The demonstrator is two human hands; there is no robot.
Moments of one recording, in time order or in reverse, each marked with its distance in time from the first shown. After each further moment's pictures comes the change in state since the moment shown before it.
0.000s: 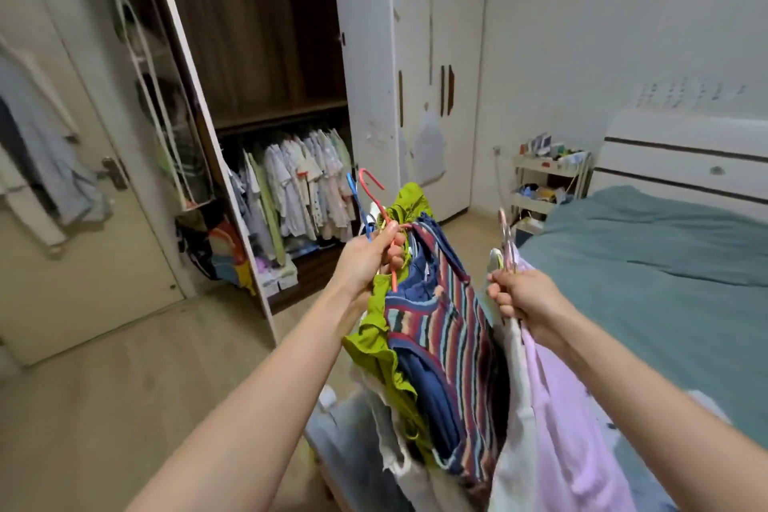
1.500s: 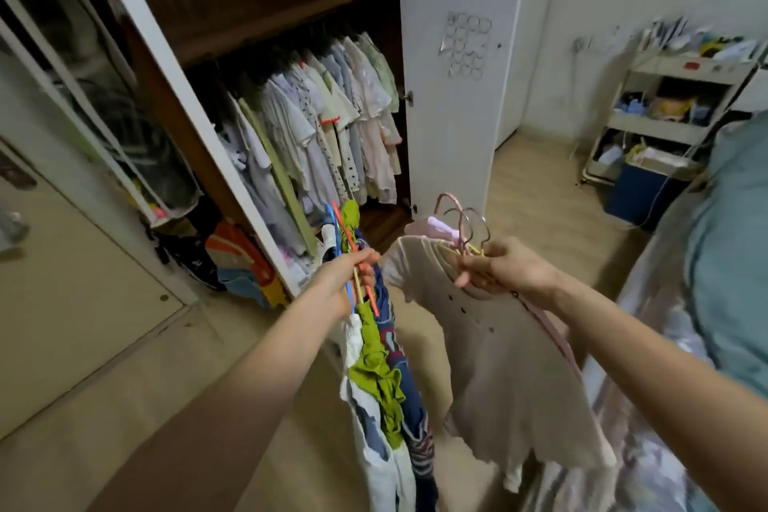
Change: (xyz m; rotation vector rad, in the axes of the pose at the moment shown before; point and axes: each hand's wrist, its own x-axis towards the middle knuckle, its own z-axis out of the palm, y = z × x) left_hand 0.614 0.097 -0.504 0.046 0.265 -0.549; right_hand 0.568 0.066 0.484 -0.407 -0.220 0.148
